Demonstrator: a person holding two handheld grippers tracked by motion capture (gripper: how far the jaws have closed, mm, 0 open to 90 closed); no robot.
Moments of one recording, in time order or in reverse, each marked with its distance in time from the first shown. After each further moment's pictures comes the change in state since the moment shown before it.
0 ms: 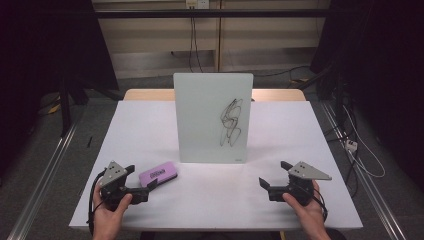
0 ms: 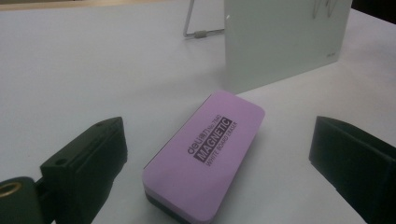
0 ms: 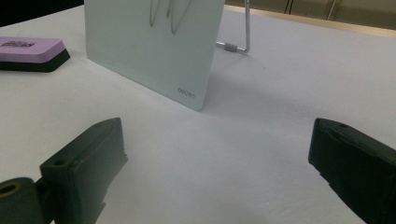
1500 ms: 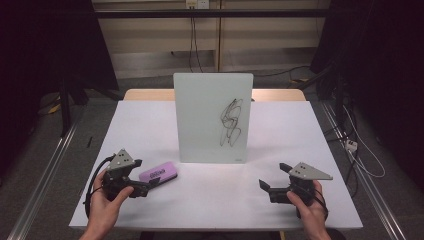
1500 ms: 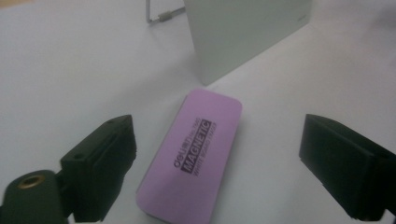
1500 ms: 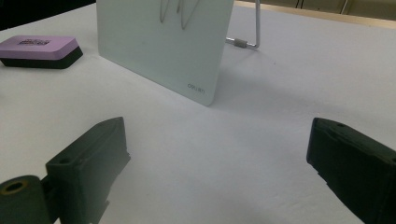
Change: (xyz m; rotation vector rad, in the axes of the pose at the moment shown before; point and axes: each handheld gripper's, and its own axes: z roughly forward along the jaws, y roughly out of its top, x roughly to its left) left arm 0.002 0.041 0.006 0.181 -0.132 0.170; right arm 0.000 -0.001 -0.003 0.013 0.042 0.012
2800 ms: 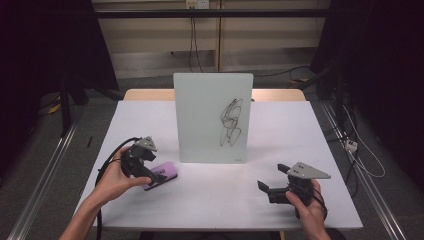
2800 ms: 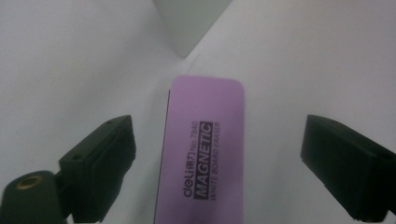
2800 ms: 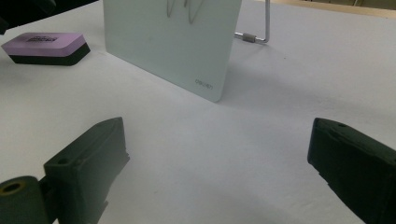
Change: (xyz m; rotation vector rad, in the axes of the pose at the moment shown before) left arm 0.025 0.041 0.051 0.380 -0.198 0.192; right arm 0.000 -0.001 0.004 0.019 0.027 0.011
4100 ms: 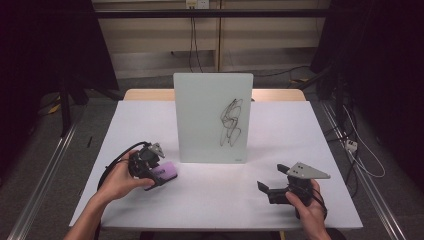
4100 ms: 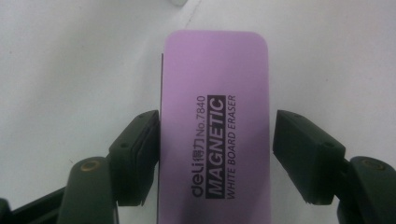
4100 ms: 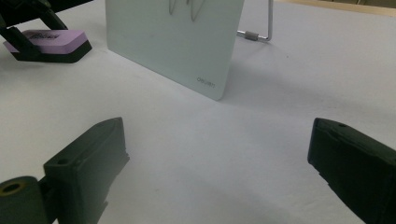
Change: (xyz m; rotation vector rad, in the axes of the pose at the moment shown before) left arm 0.002 -0.001 0.028 0.164 -0.014 0.048; right arm 0.001 -0.001 0.000 0.006 0.010 -0.005
